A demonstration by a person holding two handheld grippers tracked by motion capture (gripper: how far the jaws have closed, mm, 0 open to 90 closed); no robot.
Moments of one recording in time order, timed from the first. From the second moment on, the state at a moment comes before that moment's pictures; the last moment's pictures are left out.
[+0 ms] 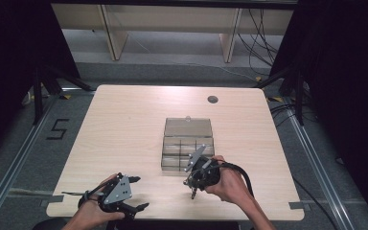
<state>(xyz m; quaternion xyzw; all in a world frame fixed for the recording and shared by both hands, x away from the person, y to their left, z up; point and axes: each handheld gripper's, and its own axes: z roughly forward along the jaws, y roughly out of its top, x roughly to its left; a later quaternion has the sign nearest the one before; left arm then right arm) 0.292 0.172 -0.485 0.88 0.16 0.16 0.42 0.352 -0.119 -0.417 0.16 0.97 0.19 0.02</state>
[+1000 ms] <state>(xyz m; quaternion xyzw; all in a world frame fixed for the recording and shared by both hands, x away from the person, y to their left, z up) 0.291 0.171 -0.485 0.88 0.17 0.16 0.43 0.408 -0.143 -0.364 0.21 0.96 0.16 0.04</state>
